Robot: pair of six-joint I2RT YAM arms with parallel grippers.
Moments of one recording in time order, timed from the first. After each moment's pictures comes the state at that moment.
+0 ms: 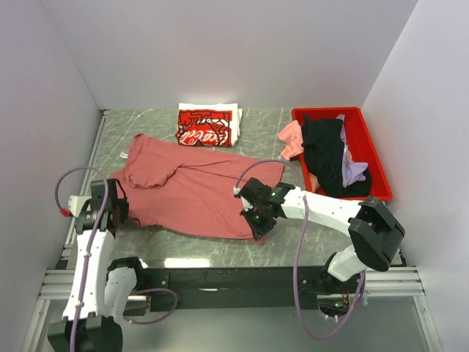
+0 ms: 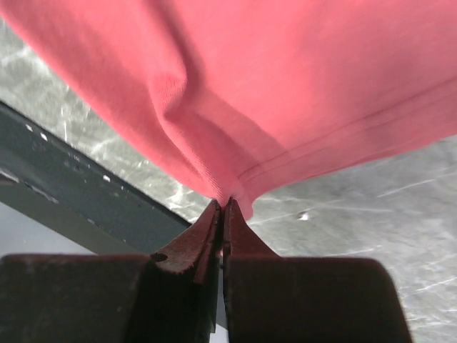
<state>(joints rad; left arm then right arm) 0.16 0.73 0.65 -0.84 -0.30 -1.34 0.90 1.50 0.94 -0.74 -0.15 0.30</state>
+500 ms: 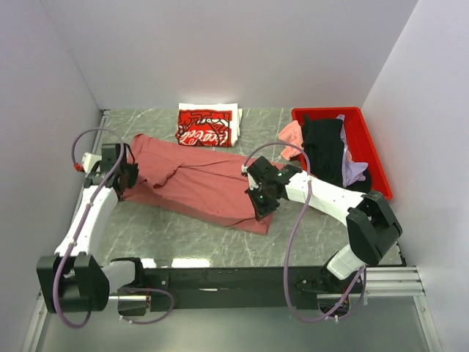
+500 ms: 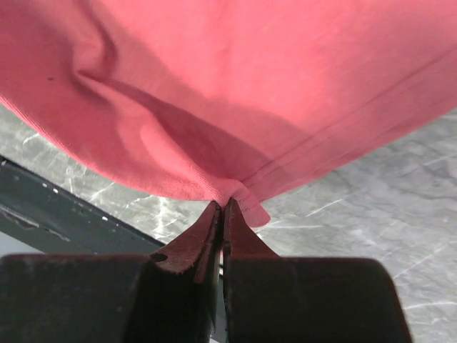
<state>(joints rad) 0.04 1.11 0.88 -0.60 -0.29 -1.25 0.74 1.54 1.05 -0.76 -0.15 0.26</state>
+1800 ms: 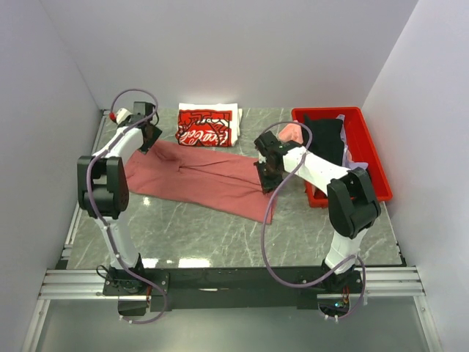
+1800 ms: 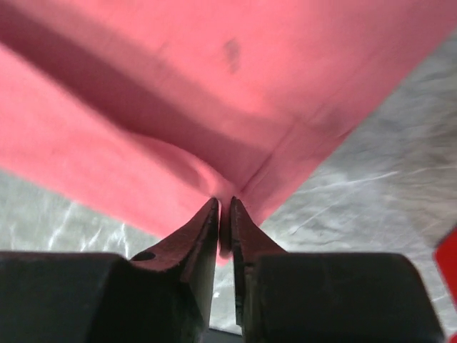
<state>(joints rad) -0.04 1.93 1.50 -0.48 -0.38 -1.00 0.53 1.78 1.30 -0.79 -0.04 0.29</state>
